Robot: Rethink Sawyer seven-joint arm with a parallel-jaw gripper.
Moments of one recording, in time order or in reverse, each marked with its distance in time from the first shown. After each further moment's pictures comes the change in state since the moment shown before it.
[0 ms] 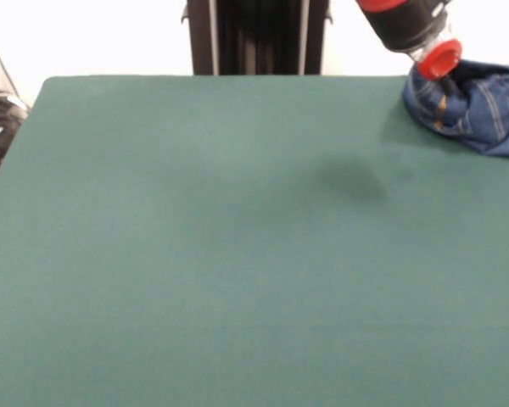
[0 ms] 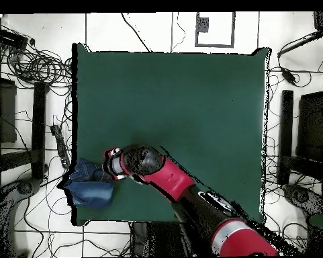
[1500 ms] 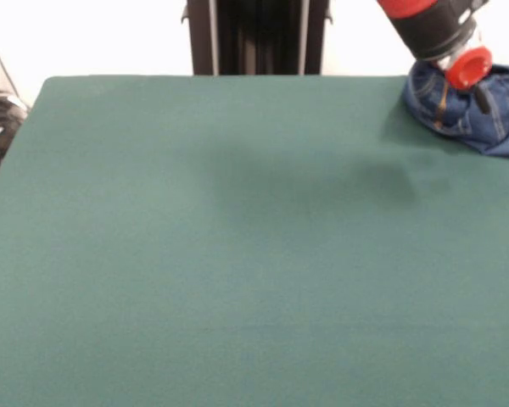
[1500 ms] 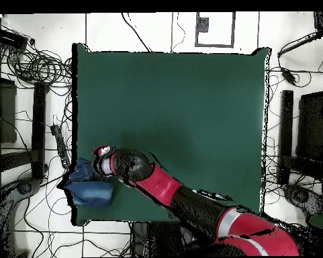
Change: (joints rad) arm -0.107 0.111 0.225 0.107 0.039 -0.330 0.000
